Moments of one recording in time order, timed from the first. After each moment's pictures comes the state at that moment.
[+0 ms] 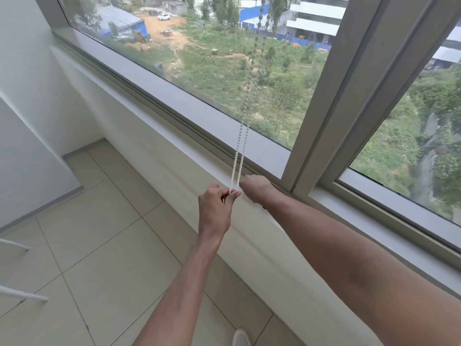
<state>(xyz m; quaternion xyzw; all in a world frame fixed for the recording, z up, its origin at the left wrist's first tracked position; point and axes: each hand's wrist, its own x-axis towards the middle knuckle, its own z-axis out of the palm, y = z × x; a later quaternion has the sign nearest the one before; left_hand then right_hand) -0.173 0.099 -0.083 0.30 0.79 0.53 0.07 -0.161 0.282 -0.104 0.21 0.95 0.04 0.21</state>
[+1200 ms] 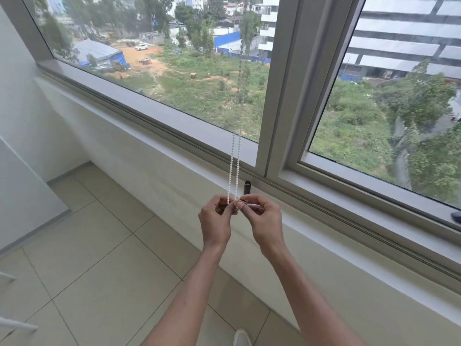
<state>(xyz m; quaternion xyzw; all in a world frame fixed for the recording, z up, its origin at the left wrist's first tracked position) -0.087 0.059 -0.115 0.26 0.66 0.69 0.16 0.019 0.126 -0.094 0.34 0.59 -0.61 -0.40</state>
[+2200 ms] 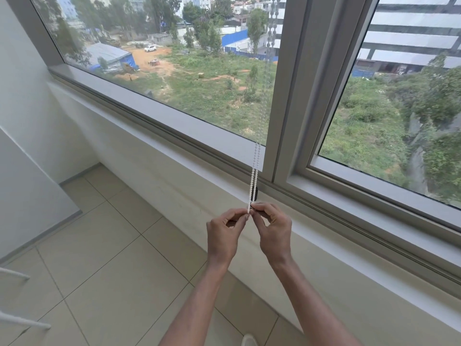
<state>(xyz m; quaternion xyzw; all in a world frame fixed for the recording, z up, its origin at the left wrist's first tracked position) -0.085 0.057 -0.125 0.33 0.67 0.65 0.16 0.015 0.147 -0.132 0.30 0.70 -0.44 -0.47</state>
